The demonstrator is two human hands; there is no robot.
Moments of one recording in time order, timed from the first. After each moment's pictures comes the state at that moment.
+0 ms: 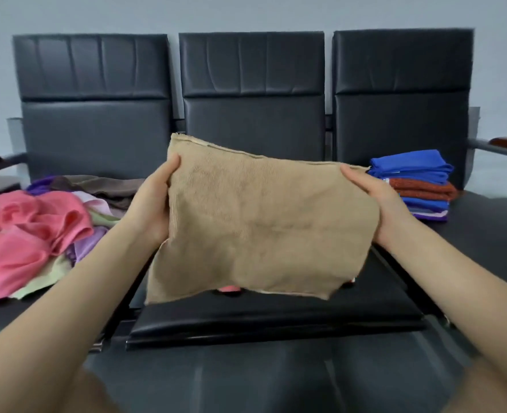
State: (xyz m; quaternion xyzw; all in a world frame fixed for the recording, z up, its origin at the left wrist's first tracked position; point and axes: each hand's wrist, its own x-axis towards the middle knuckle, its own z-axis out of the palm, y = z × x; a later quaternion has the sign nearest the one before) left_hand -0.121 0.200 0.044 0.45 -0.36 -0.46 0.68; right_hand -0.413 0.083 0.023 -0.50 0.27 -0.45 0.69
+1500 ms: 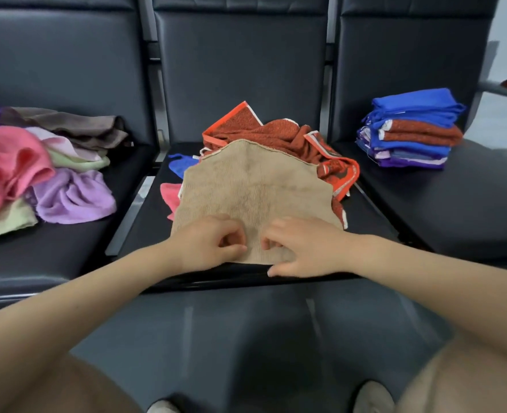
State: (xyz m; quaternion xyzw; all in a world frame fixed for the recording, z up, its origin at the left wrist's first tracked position) left_hand -0.152 0.188 -0.099 0.55 -0.81 -0.12 0.17; right_hand -0.374 0.134 -0.081 -0.97 0.24 -0.02 0.04
